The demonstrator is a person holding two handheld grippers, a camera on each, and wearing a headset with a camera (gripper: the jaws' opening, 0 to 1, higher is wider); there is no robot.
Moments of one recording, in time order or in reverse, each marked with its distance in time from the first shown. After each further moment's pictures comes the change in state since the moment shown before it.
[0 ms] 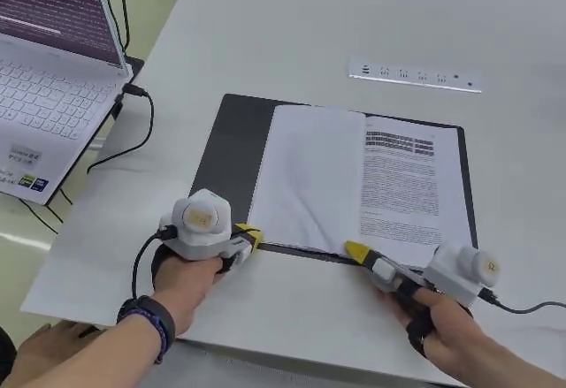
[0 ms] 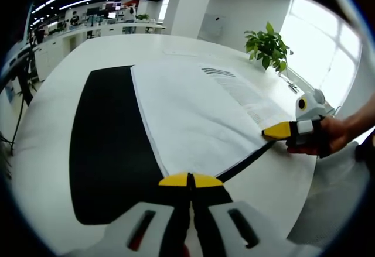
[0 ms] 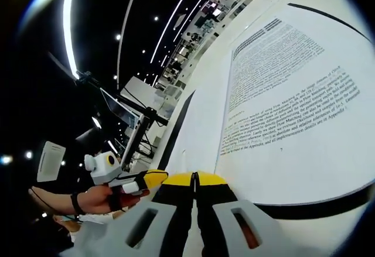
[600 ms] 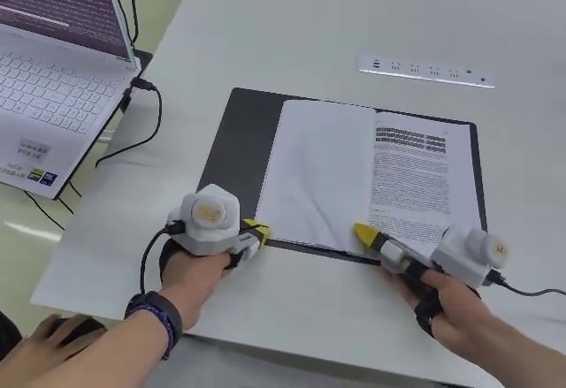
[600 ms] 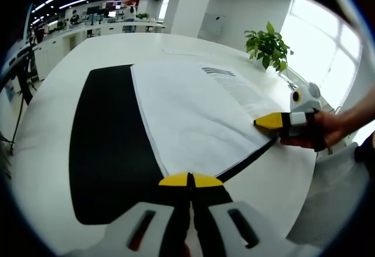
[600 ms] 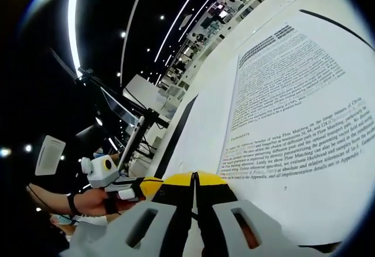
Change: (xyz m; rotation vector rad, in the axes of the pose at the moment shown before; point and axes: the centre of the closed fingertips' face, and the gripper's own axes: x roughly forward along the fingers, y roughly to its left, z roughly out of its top) left arm 0.000 0.000 -0.001 -0.003 0.008 -0.002; right arm 0.011 -0.004 0.016 -0.044 -0.009 0.017
